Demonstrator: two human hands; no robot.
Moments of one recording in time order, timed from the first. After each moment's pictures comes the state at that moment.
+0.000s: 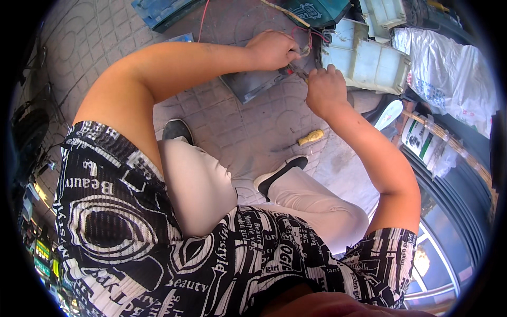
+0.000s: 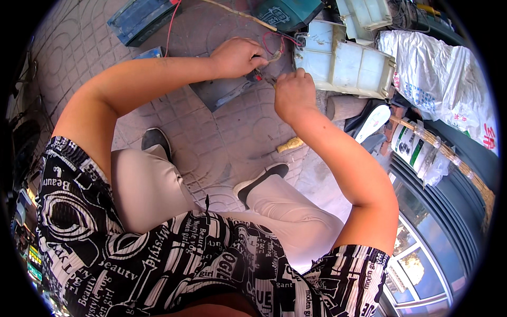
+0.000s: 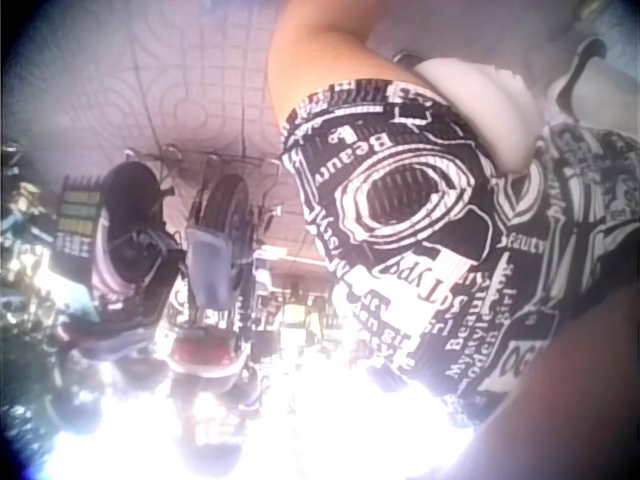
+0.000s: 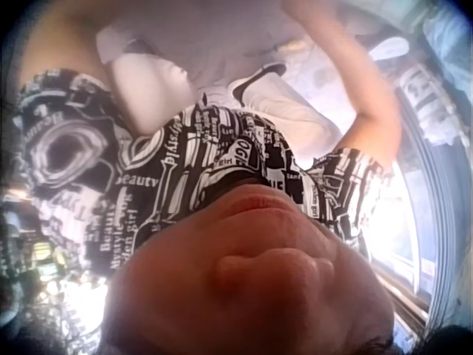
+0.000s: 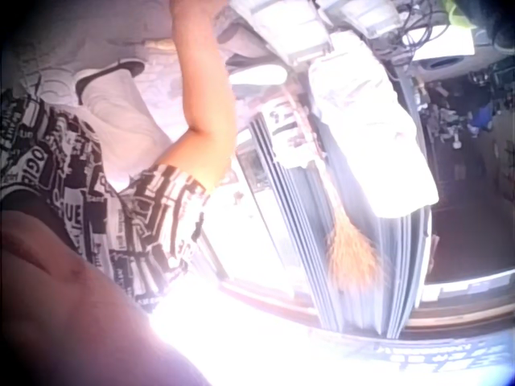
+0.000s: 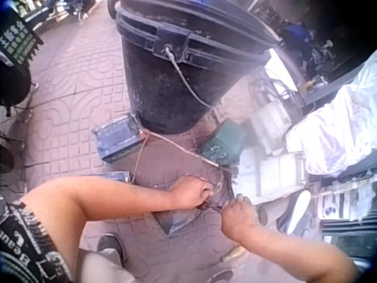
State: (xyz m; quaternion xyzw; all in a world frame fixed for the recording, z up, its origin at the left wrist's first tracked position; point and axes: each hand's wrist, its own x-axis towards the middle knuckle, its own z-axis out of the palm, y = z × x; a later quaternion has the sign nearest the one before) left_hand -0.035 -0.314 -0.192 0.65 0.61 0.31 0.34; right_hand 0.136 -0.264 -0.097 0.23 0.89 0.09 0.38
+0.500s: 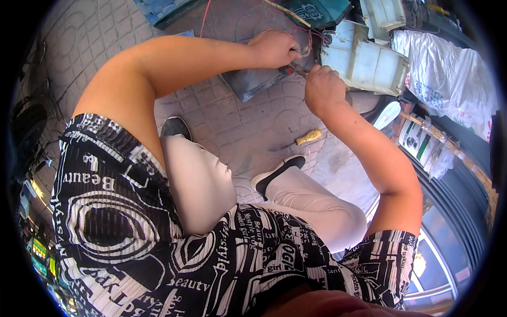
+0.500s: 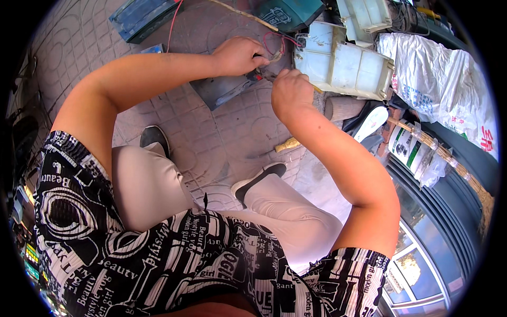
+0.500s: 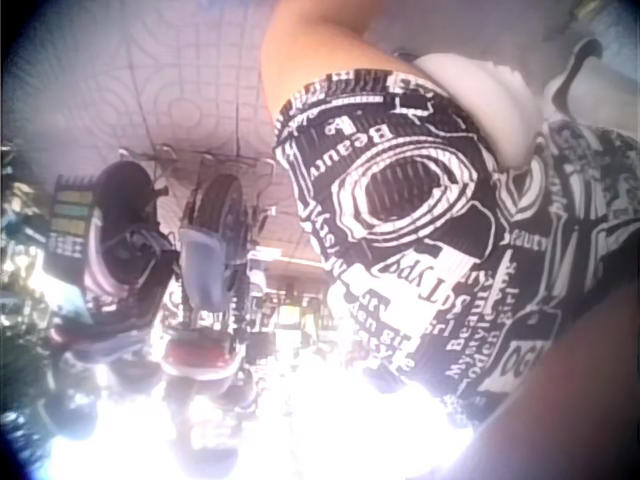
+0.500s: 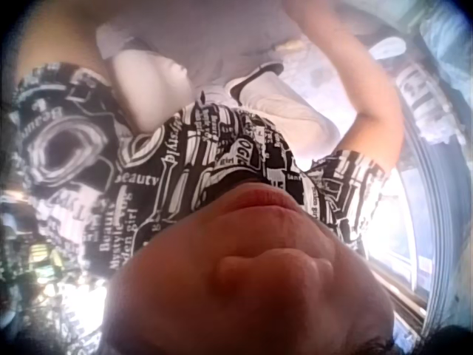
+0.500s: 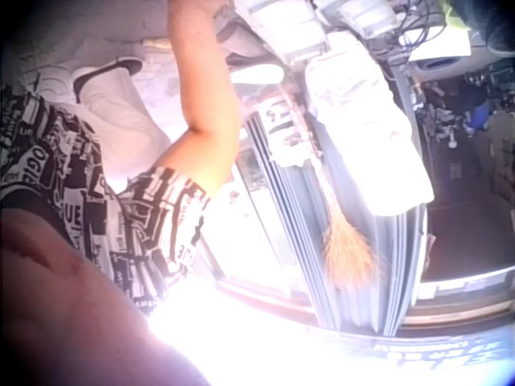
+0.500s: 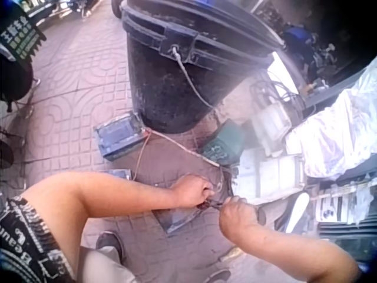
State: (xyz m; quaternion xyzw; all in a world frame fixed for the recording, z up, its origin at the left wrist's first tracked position) left_hand -0.033 -0.311 -0.195 0.62 0.62 0.33 0.35; right_hand 0.131 -0.272 -0.103 0.25 0.89 0.16 0.35
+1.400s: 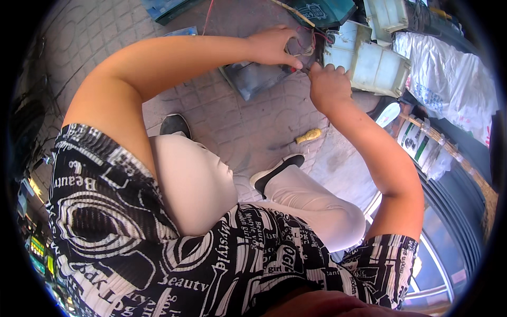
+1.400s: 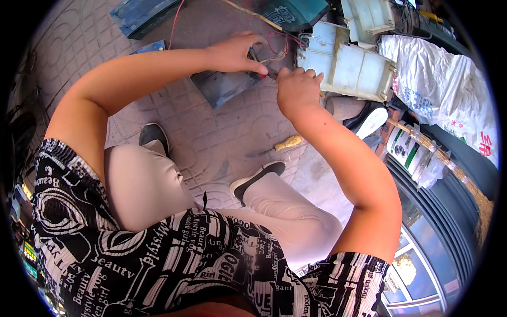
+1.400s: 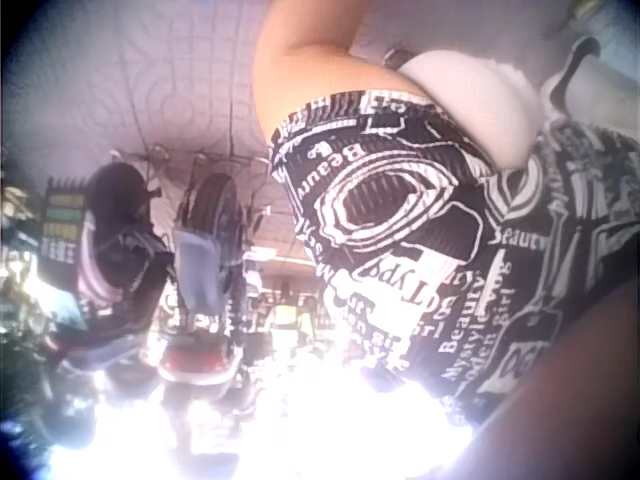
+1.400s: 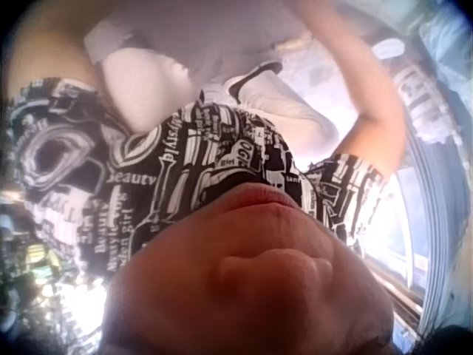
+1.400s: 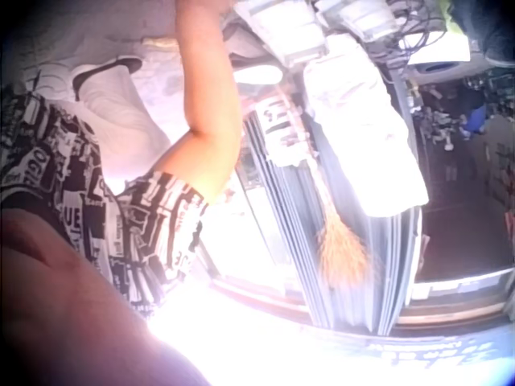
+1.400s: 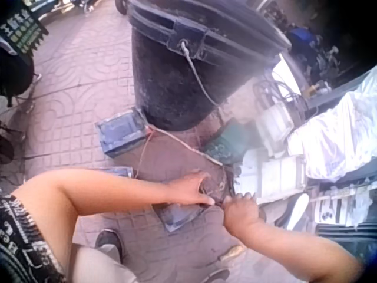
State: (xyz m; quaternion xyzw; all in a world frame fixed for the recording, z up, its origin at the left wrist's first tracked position) left_hand -0.048 -0.321 -0.208 0.61 0.59 0.36 0.39; right_hand 0.116 -0.266 -0.086 0.28 0.86 0.10 0.42
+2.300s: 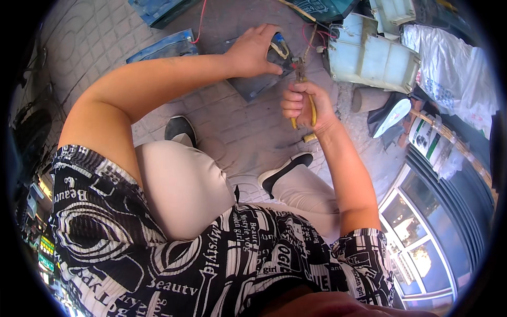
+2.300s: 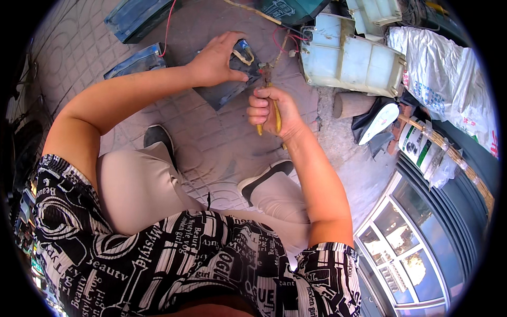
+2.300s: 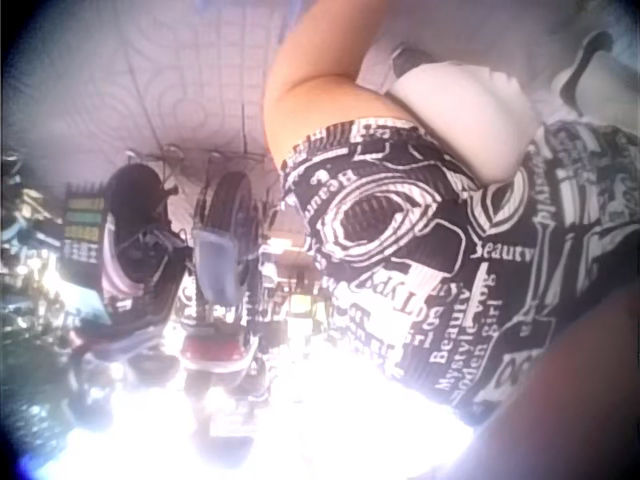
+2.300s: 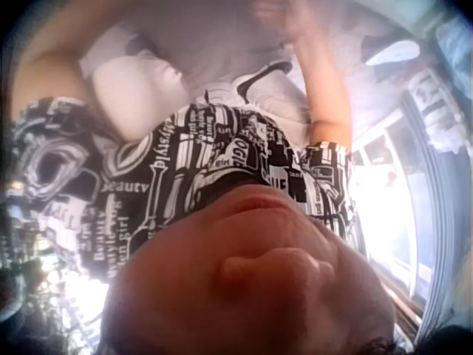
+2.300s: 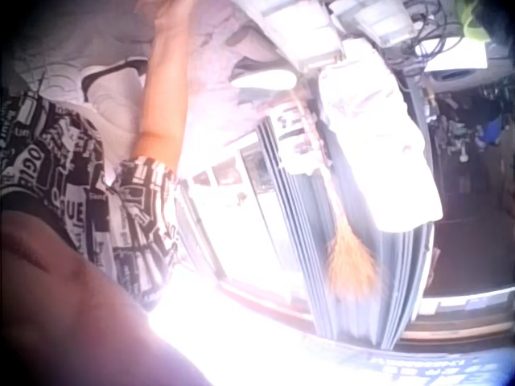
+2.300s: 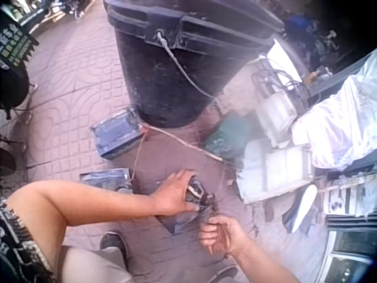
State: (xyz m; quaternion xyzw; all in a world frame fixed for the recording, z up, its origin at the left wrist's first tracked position) left_hand -0.050 -0.363 -0.199 0.56 0.67 0.33 0.36; right_hand 0.157 -0.298 -0.130 0.47 0.03 -0.88 0.05
